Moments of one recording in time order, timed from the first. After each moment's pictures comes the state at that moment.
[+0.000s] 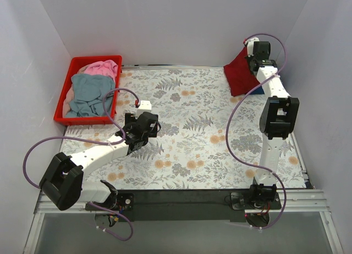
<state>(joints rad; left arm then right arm) -0.68 1.30 0.74 -0.21 -0.66 -0.34 0.00 2.22 2.05 -0.45 0.22 -0.40</state>
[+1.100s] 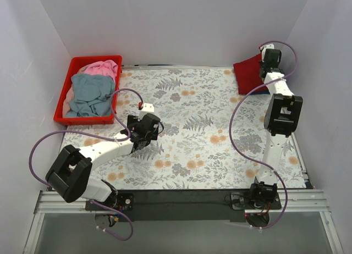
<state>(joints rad) -0.68 1.39 0.74 -0.21 -0.65 -0.34 -0.12 2.32 2.00 -0.24 0.32 -0.39</state>
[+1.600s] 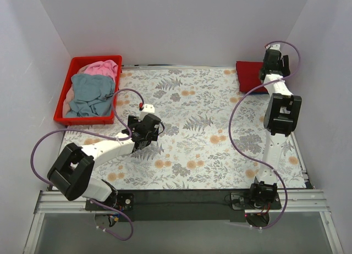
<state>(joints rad) -0.68 1.41 0.74 -0.21 -0.65 -0.34 -0.12 2.36 1.98 -0.08 0.62 -0.40</state>
